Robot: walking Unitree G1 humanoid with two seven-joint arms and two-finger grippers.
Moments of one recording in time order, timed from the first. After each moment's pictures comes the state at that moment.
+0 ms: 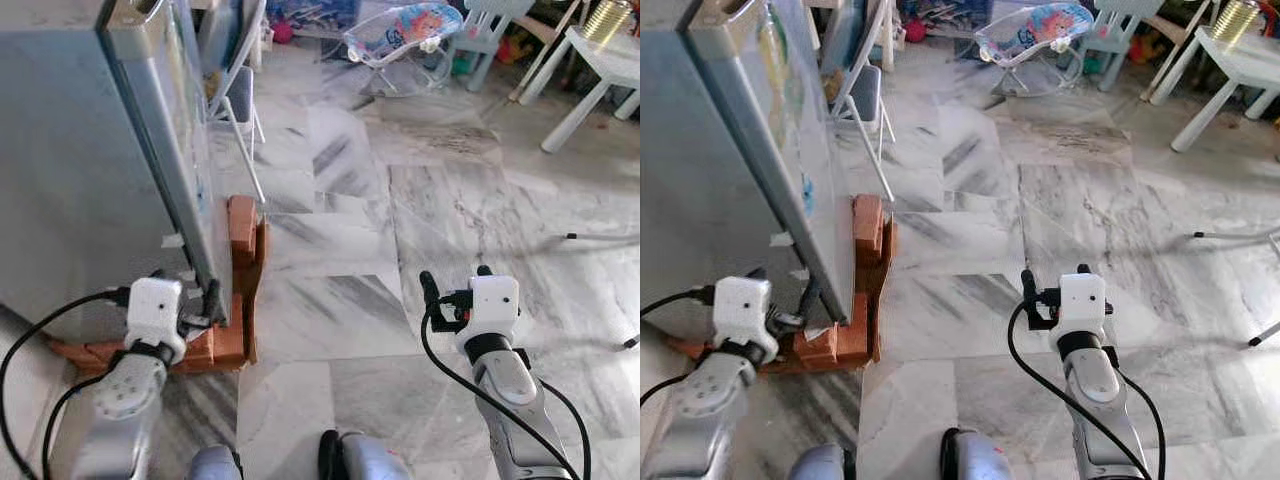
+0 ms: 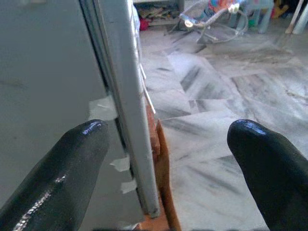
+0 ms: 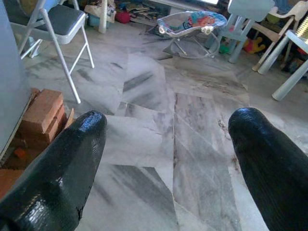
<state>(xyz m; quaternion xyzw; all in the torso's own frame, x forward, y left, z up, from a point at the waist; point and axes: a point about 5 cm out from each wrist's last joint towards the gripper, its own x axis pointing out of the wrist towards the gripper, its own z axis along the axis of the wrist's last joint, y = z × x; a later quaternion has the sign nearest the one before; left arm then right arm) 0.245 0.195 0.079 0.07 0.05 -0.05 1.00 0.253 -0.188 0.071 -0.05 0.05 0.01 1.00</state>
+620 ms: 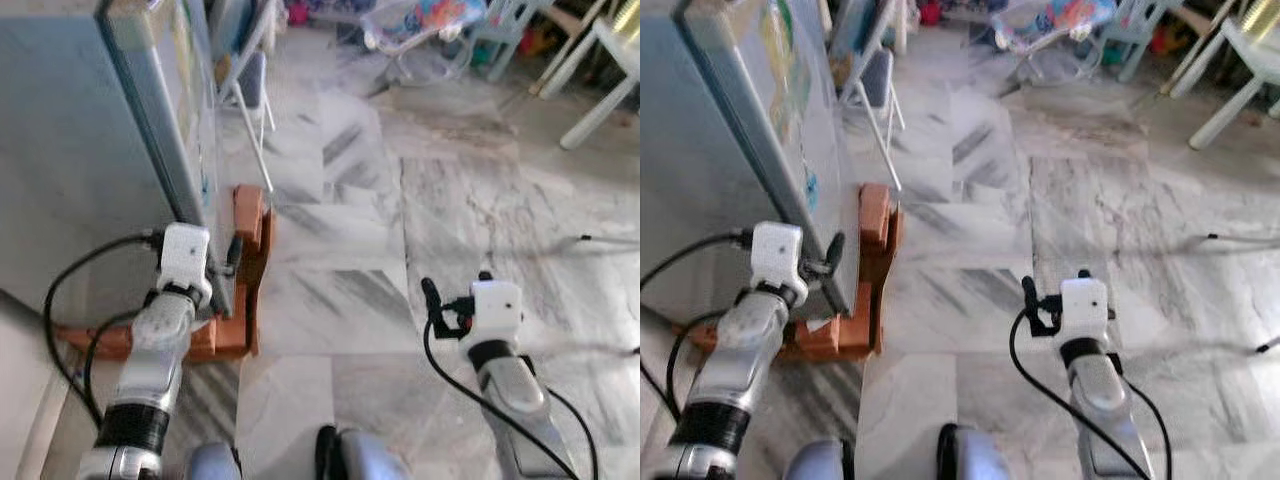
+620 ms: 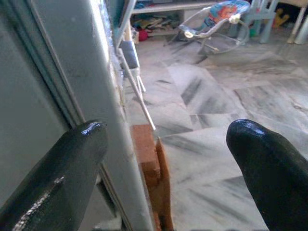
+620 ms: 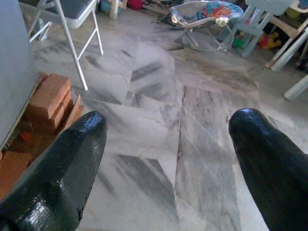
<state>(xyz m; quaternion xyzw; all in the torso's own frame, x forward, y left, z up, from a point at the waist) 0.312 0.179 0.095 0.08 0.01 -0.06 0.99 0.240 -0.193 0.073 -0.07 0.06 0.02 1.00</state>
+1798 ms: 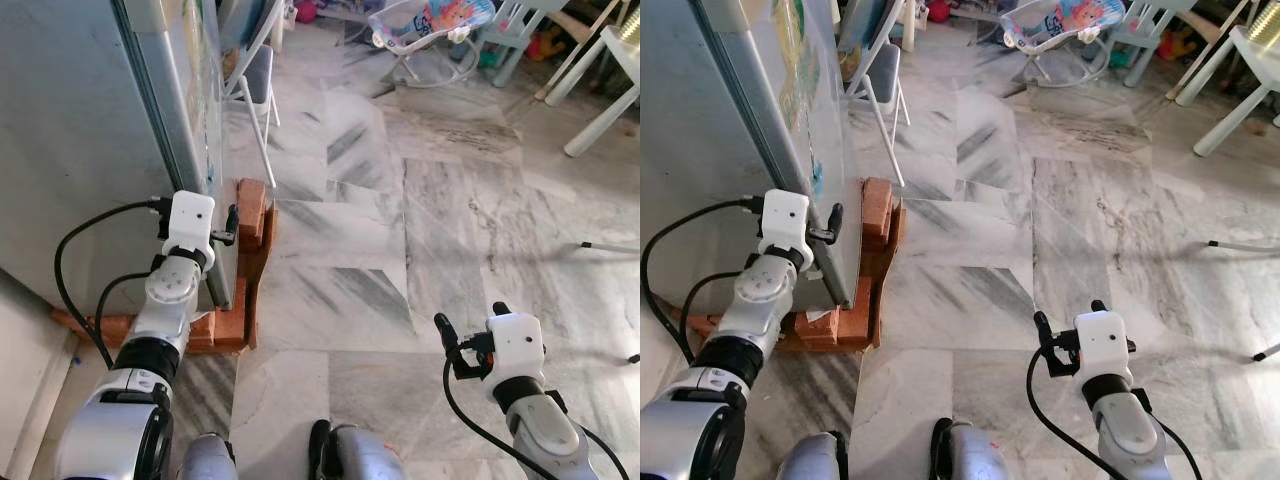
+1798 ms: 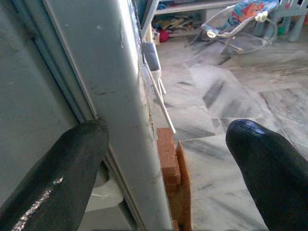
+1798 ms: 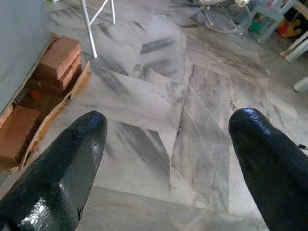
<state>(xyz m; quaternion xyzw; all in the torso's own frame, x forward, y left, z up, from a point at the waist) 0.353 0.180 0.102 0.12 0.00 -0.03 0.99 0.203 -0.207 0.065 -0.09 0.11 0.04 0.99</state>
